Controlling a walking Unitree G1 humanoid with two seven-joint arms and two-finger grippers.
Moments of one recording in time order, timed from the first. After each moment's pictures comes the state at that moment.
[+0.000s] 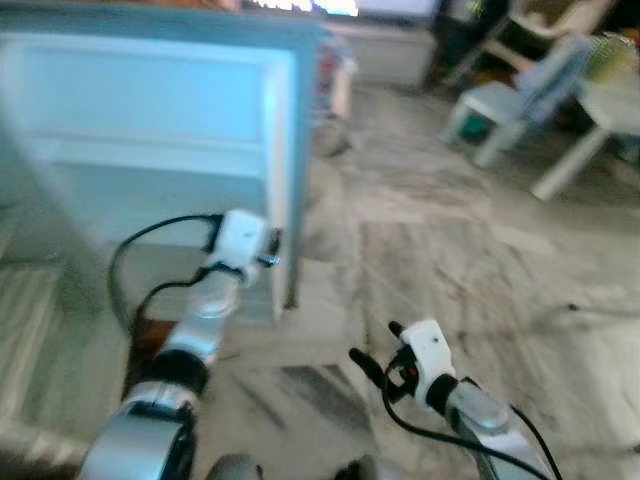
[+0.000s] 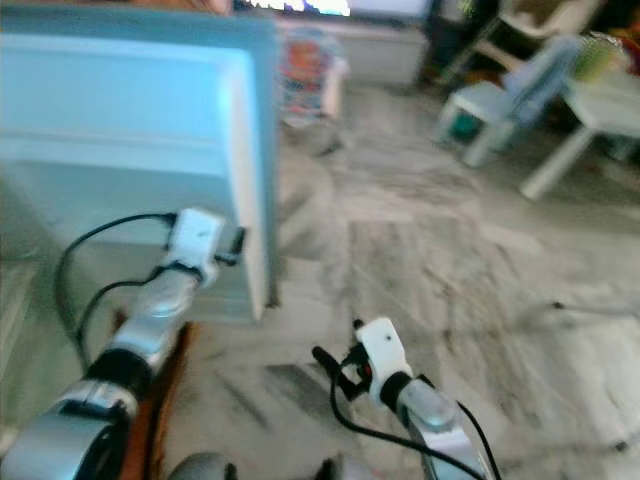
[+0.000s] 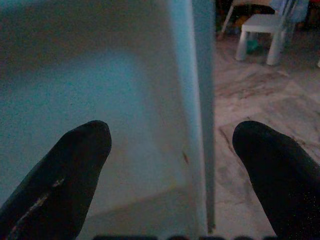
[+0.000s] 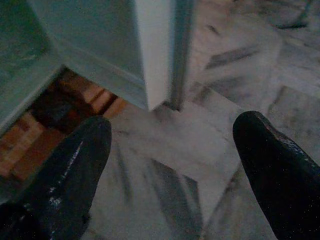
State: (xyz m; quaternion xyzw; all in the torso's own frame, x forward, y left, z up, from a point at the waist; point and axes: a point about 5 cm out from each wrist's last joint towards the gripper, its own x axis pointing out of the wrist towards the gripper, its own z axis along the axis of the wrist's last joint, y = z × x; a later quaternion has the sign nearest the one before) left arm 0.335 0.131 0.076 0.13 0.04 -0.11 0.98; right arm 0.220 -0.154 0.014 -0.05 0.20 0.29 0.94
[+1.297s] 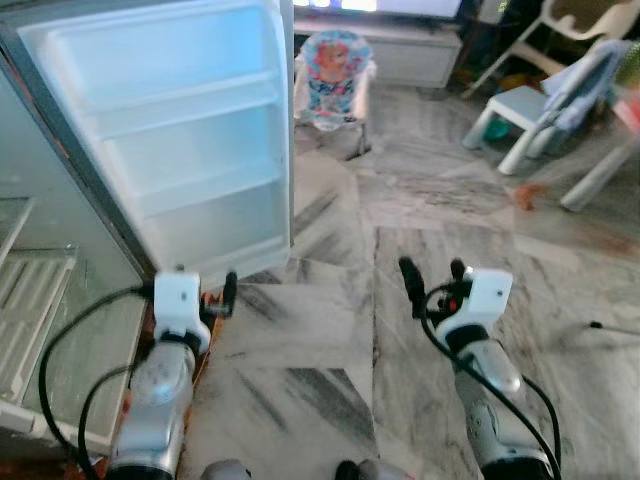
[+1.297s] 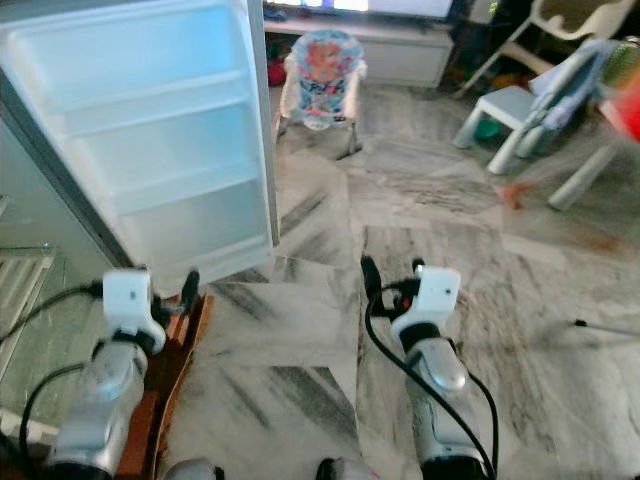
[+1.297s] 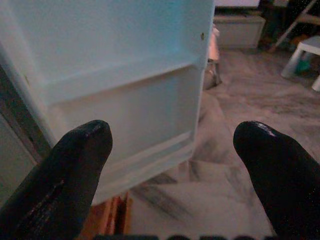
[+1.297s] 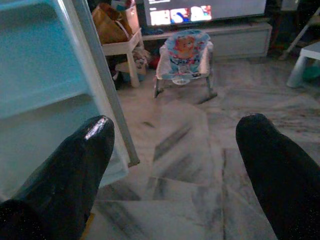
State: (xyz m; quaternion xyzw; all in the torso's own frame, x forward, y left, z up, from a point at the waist) left arm 0.263 0.176 0.065 0.03 0.04 -0.03 1.00; right arm 0.268 -0.169 0.070 0.10 0.02 0.06 0.99
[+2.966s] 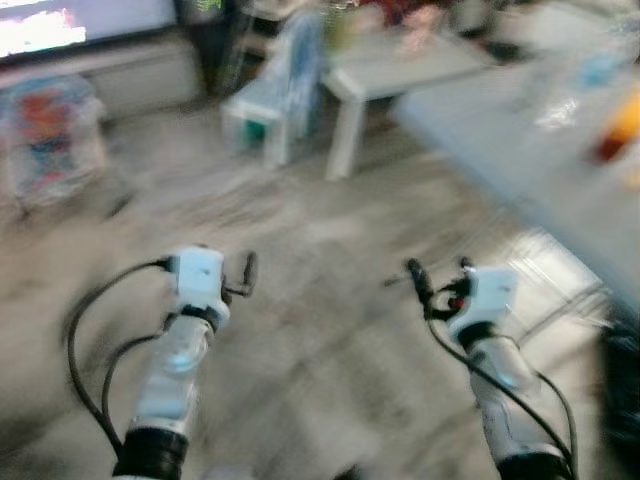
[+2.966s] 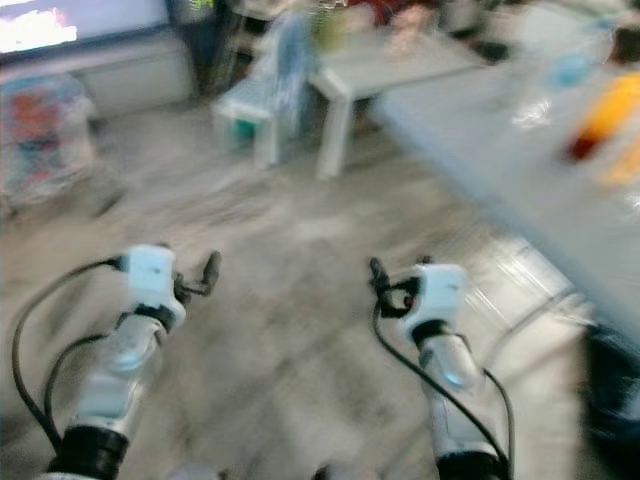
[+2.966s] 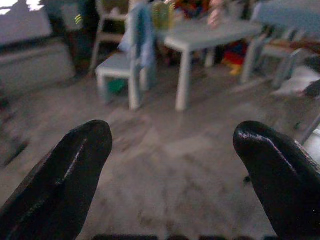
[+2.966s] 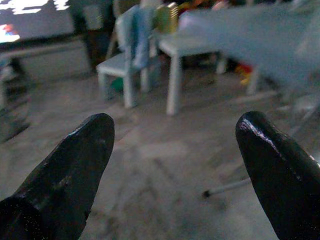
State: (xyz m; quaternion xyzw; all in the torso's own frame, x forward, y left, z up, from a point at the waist) left arm 0.288 0.161 0.077 0.04 0.03 -0.06 1.00; right arm 0.269 -0.179 0.069 0.05 0.03 0.06 1.00
